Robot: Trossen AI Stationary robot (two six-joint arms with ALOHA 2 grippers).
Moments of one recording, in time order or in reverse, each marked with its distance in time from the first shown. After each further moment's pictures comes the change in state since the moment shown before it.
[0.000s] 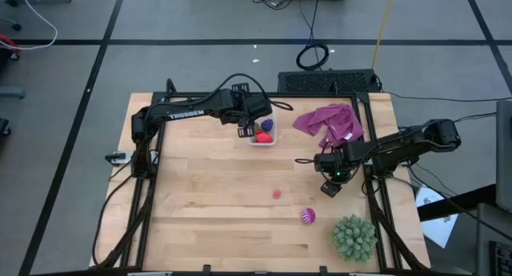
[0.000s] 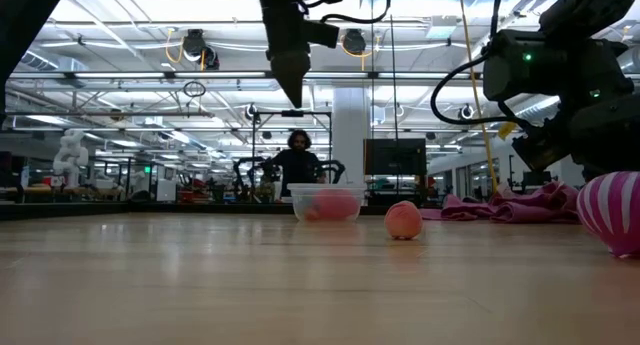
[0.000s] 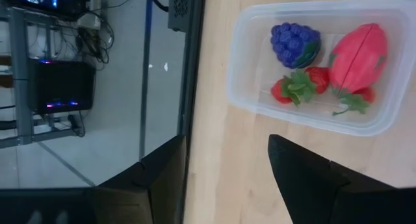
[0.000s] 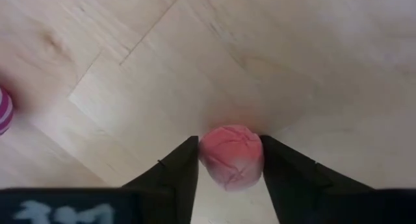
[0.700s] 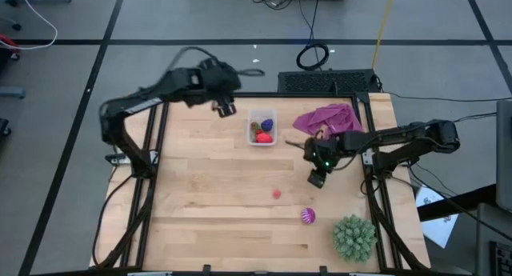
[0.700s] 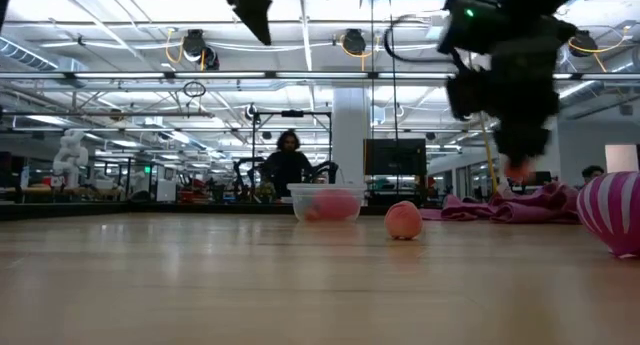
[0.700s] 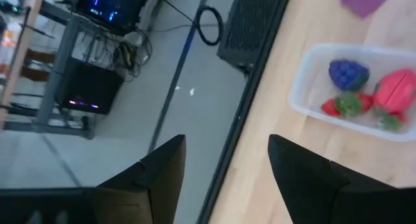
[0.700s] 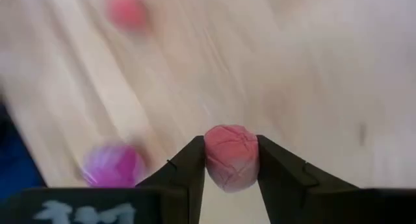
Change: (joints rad) left arm 0.087 -0.296 0.000 -0.016 -0.005 0.006; right arm -0.129 0.002 0.196 0.102 0.001 -0.234
